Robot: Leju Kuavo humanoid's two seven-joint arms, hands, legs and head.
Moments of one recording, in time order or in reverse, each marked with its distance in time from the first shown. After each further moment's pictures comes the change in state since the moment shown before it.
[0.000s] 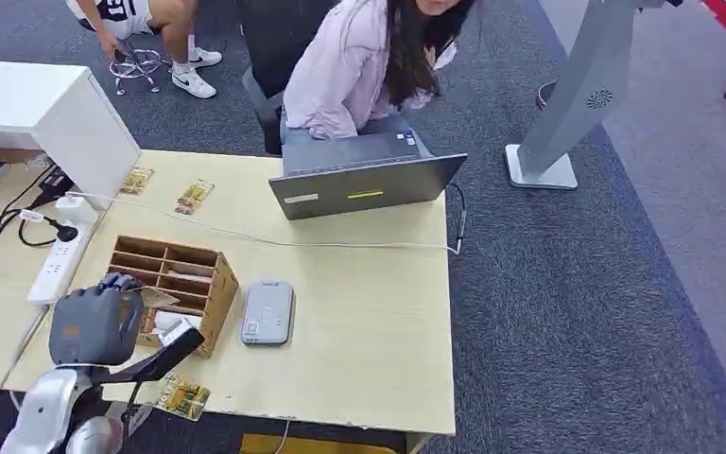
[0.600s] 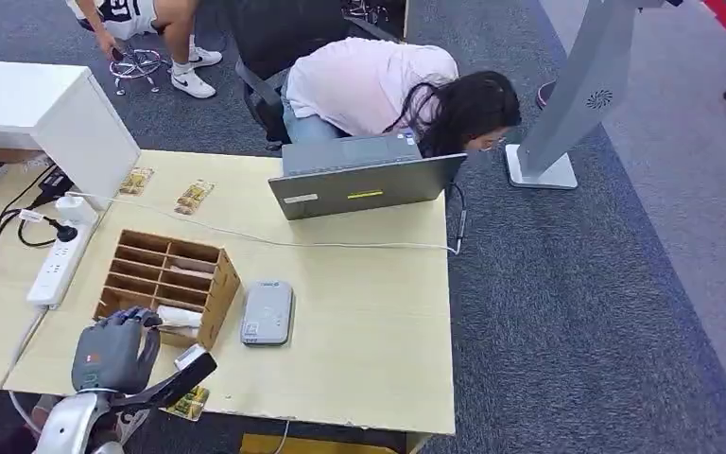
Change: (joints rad) left arm 0.089 -0.014 -0.015 0.078 0.002 -0.048 0.037; right arm 0.000 0.000 0.000 0.000 -0.003 0.002 0.008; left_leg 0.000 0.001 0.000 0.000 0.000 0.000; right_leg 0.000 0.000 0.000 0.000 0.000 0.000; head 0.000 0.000
